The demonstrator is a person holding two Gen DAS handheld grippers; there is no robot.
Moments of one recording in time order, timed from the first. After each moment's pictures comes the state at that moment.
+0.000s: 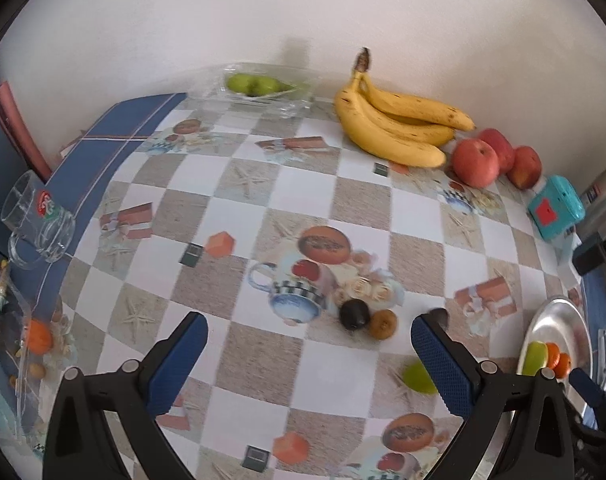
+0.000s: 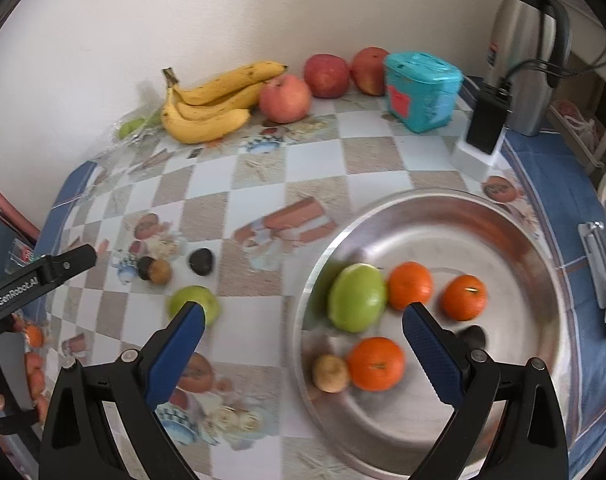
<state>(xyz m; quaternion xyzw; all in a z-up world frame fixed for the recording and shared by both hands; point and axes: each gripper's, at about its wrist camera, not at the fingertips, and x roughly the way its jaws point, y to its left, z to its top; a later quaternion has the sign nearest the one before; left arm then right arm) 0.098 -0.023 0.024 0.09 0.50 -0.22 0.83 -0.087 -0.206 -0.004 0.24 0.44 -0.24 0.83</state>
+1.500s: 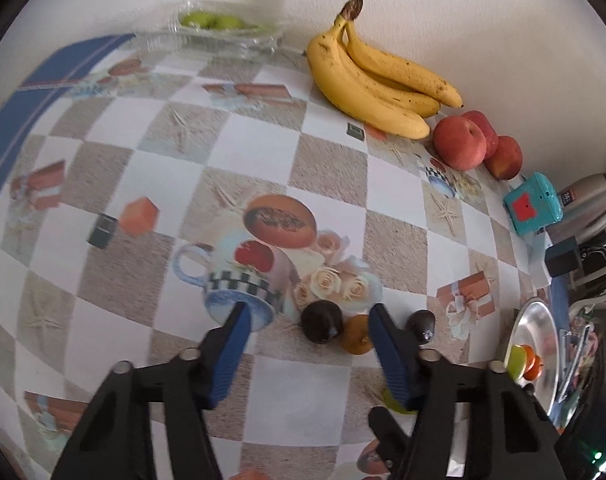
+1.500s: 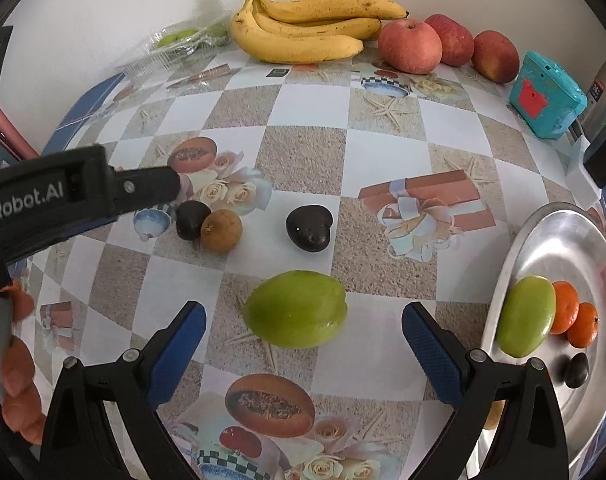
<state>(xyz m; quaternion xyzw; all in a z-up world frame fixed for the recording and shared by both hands) 0.128 -0.041 -0.039 0.02 0.57 -0.30 0.76 0.009 -0.139 -0.063 0.17 0.52 -0.18 0.81</state>
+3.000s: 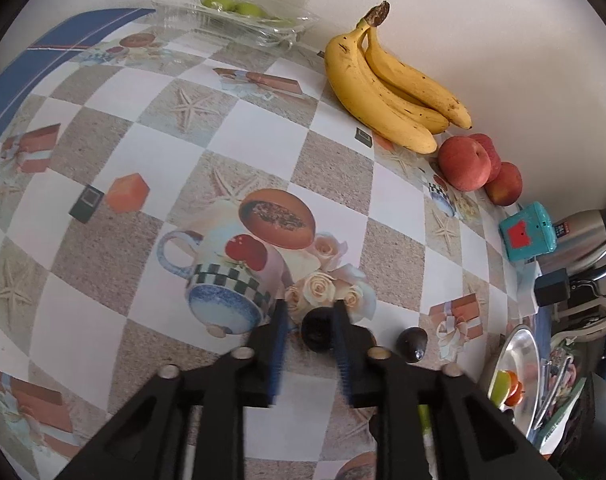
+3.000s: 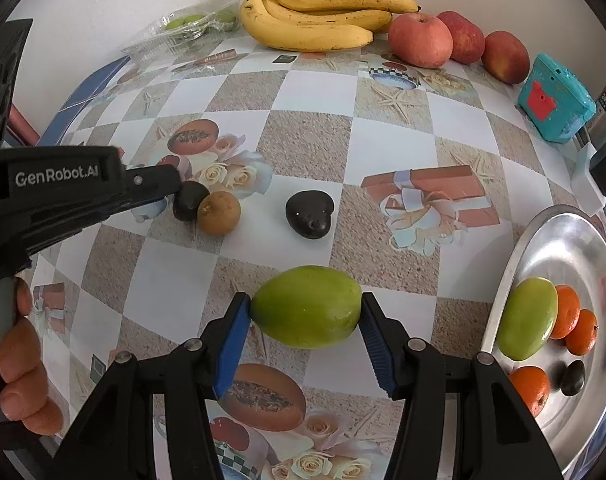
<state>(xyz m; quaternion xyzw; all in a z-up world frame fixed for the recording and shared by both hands) 0.131 -0.037 -0.052 -0.04 0.58 -0.29 0.76 0.006 -0.138 -0.069 0.16 0.54 -0.17 0.81</state>
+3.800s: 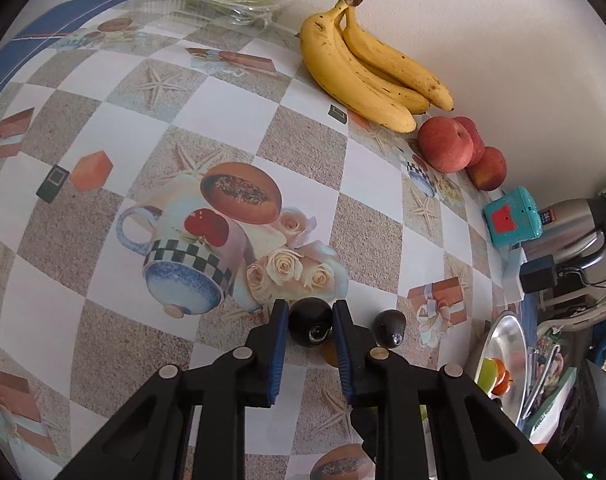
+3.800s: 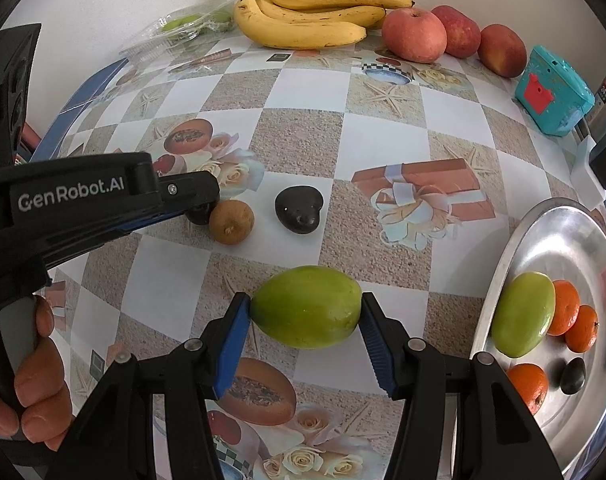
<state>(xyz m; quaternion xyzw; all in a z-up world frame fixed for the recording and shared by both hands) 0.121 -0.048 -0.058 -0.05 0.59 -0.32 0.74 0.000 -0.141 -0.068 0.16 0.54 -0.16 0.81</state>
